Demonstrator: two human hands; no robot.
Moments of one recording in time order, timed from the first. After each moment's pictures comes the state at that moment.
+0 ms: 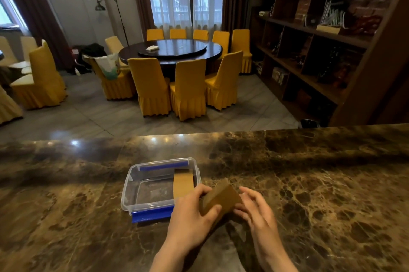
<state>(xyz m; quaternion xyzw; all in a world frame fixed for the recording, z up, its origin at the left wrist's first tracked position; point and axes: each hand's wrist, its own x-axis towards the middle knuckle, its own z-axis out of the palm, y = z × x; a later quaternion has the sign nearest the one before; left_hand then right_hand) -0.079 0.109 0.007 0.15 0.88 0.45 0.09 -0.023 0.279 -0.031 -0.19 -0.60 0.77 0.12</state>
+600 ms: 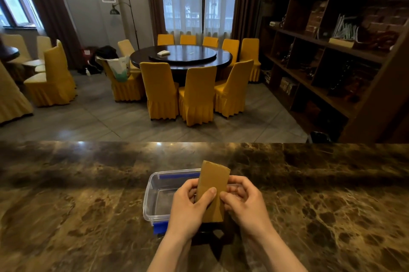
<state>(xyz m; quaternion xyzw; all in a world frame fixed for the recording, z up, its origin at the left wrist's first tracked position) -0.121 0.067 0.027 0.03 0.74 0.67 0.07 -0.087 0.219 0.026 -0.12 -0.69 0.71 0.08</state>
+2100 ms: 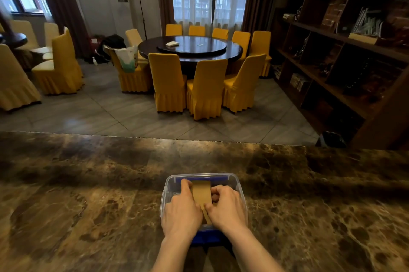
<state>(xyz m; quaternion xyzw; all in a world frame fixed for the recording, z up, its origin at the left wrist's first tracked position) -0.164 0.027 0.010 -0.05 0.96 0.26 0.05 -0.162 0.135 -0.013 -0.17 -0.93 0.32 0.05</state>
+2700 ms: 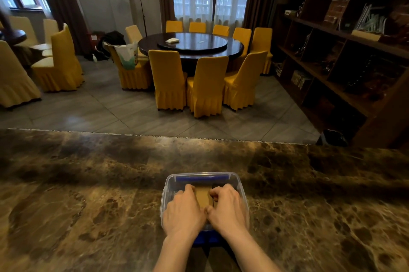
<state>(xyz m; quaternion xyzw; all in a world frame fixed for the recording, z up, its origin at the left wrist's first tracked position) -0.171 0.030 -0.001 -0.02 0.97 0.21 0.08 -0.163 0.139 -0.020 -0.15 -0.96 0.25 0.04</state>
